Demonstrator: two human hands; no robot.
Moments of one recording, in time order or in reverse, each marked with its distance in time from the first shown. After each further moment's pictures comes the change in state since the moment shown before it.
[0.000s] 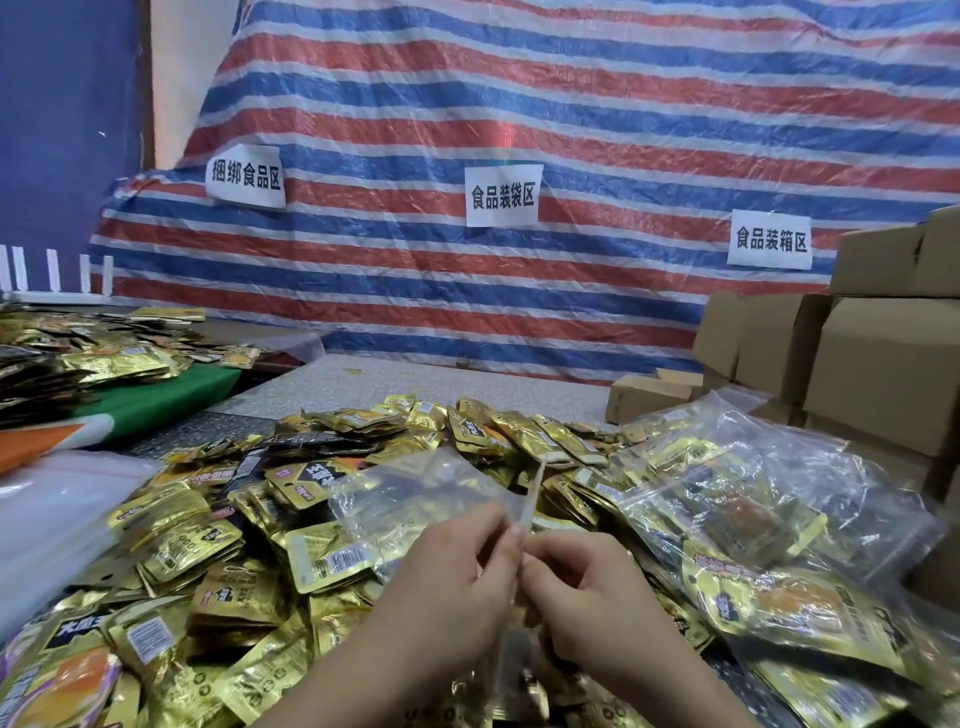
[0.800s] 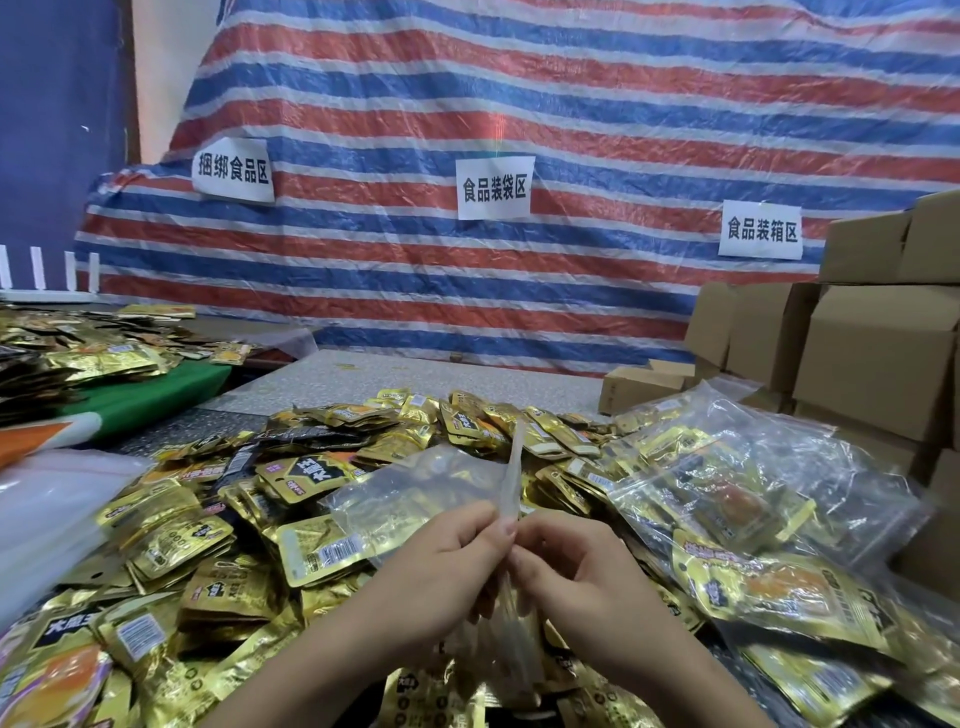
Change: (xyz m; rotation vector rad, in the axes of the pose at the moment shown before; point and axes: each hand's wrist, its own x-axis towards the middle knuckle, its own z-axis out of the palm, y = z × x) left_hand 0.001 0.014 -0.012 -0.426 -0.260 -0.192; right_hand -0.004 -0.006 -0.007 0.101 -0.099 -0.128
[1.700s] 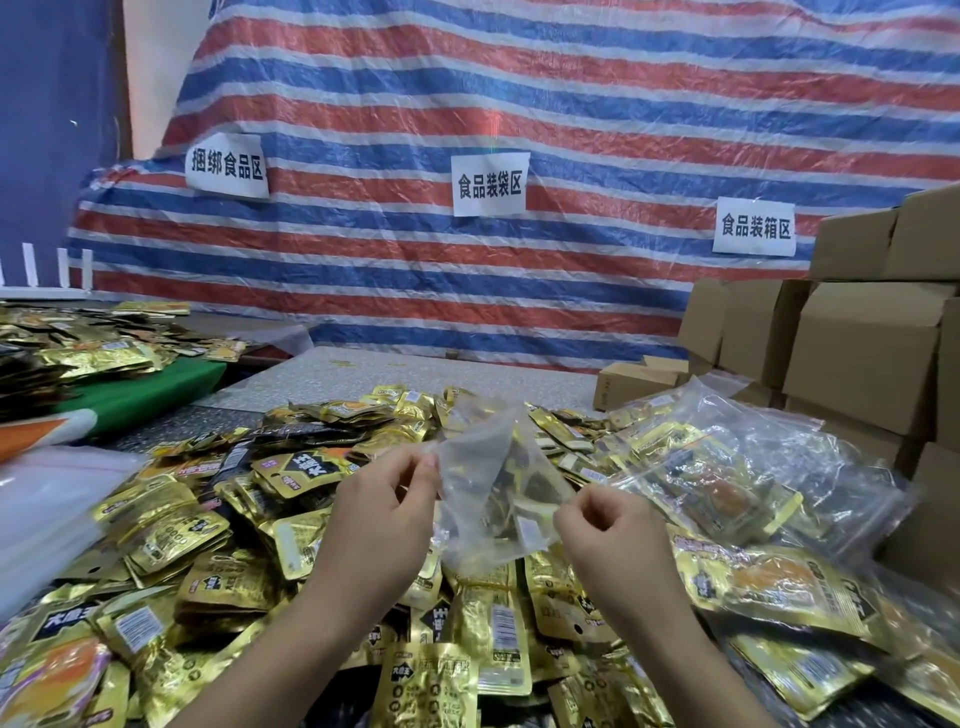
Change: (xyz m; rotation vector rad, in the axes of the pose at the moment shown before) left_hand 0.010 -0.012 -0.021 0.281 0.572 0.125; right_hand 0.003 0.014 -0.014 -0.172 0.455 0.250
